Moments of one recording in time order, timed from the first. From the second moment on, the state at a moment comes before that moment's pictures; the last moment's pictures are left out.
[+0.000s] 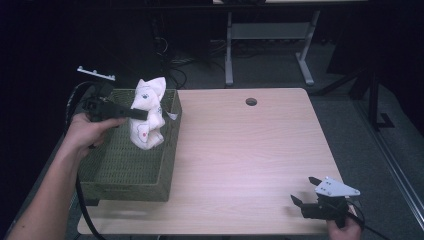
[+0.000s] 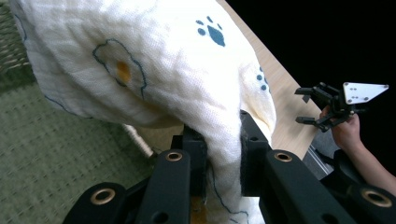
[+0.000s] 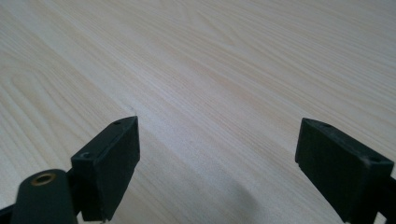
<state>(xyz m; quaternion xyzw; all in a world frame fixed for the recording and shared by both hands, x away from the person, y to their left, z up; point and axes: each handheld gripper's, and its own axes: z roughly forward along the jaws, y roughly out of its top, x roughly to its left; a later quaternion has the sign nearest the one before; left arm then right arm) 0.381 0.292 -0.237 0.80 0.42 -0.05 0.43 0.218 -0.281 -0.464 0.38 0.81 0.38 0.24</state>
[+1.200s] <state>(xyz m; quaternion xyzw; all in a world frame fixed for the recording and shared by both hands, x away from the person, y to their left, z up) 0.405 0.185 -0.242 0.84 0.36 -0.08 0.40 0.219 -0.281 -0.461 0.38 0.81 0.39 0.24</state>
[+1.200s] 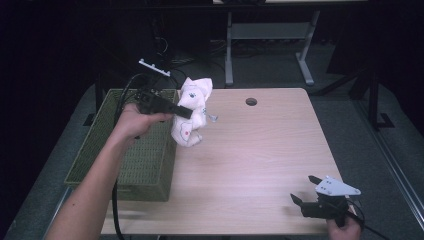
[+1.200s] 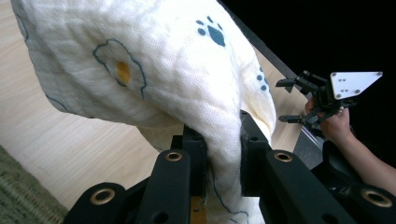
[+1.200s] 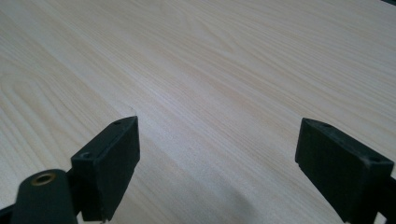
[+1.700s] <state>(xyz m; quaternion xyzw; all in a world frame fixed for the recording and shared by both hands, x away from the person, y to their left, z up) 0.415 0.152 -0.260 0.85 0.35 -0.09 0.38 0.219 -0.281 -0.460 0.38 0.80 0.39 0.24</state>
